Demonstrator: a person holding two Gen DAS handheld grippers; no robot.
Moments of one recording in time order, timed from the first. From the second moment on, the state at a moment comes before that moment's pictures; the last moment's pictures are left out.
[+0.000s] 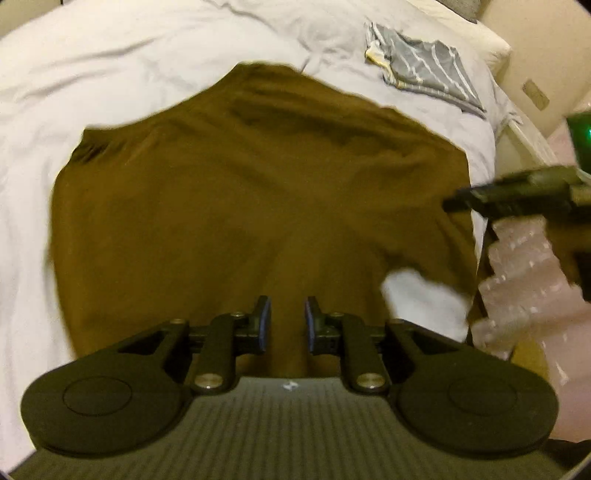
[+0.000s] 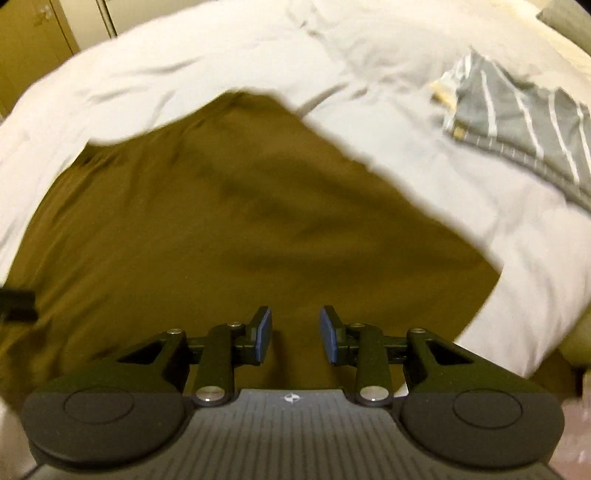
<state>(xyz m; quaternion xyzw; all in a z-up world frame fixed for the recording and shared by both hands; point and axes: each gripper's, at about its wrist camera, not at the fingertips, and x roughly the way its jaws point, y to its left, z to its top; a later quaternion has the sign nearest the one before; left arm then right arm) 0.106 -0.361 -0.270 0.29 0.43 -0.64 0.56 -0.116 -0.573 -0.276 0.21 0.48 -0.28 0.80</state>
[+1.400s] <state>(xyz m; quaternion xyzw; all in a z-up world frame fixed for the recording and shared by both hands) 0.101 -0.444 -0.293 0.30 0.40 -0.54 0.68 -0.029 -0.704 -0.295 0.07 0.45 -0.11 0.88</state>
